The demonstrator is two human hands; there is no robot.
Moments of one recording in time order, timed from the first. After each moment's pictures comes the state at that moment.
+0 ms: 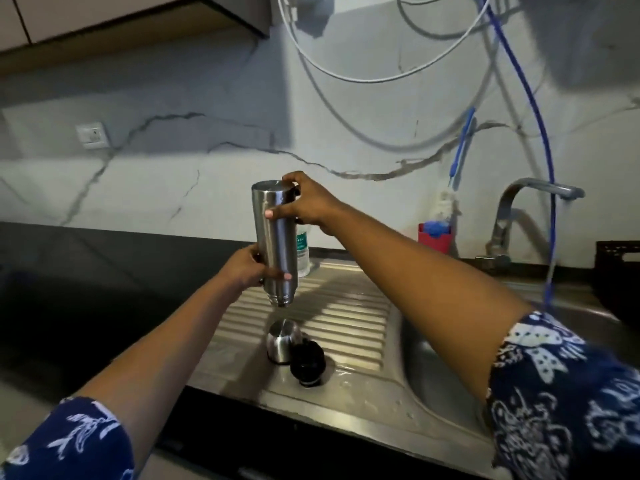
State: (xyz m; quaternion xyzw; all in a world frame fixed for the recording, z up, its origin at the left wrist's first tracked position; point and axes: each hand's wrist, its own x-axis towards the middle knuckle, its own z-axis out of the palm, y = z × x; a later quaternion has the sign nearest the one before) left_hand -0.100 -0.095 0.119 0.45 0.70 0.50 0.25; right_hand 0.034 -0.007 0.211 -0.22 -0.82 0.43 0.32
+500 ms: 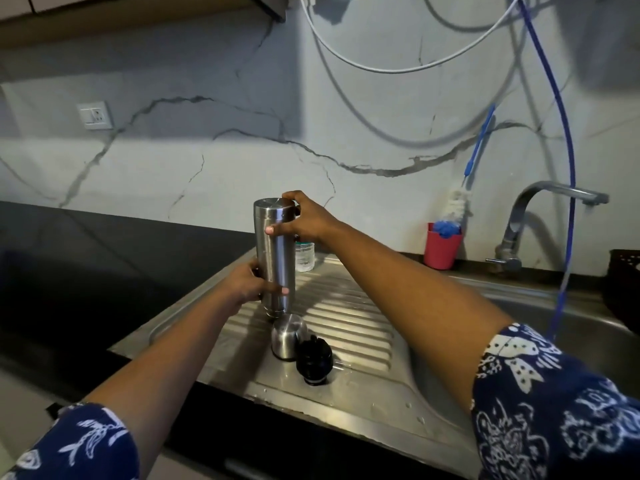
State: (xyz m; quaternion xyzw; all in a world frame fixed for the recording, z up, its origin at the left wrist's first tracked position) left_hand -0.124 -0.095 0.076 0.41 0.70 0.50 0.30; right_hand 0.007 -0.006 0.169 -0.24 -0.83 0.43 0.27
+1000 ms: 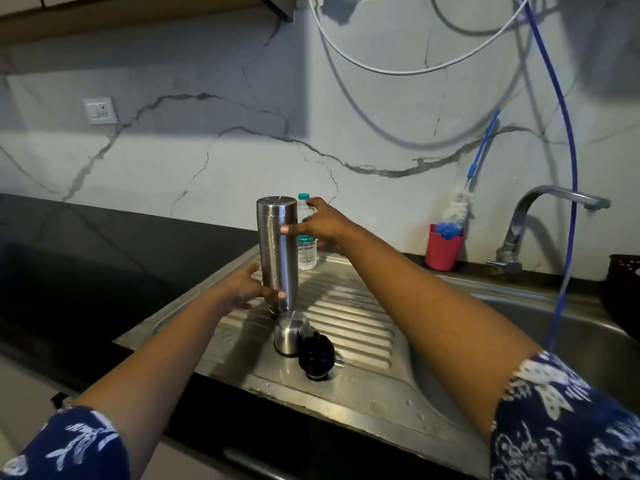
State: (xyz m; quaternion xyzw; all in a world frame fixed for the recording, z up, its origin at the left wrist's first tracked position) left_hand -0.128 -0.109 0.075 0.39 0.75 0.42 0.32; right_hand 0.018 -0.006 0.166 -0.30 -0.80 0.46 0.25
